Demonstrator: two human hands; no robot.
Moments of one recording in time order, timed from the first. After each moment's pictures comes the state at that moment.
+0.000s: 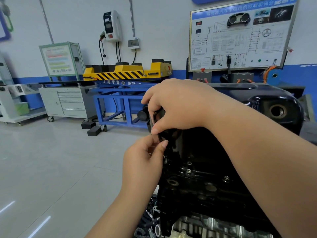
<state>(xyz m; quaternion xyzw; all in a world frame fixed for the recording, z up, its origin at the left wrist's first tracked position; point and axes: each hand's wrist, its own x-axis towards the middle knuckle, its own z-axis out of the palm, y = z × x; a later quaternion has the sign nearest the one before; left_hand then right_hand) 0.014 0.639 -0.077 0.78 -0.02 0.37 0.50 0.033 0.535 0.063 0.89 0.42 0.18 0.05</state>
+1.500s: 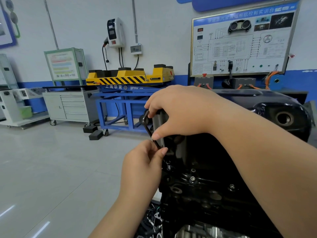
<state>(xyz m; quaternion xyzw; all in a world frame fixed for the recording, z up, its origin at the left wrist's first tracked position) 0.015 0.647 -0.073 0.81 0.02 0.35 0.46 0.036 0.537 0.064 0.90 0.39 0.18 0.03</state>
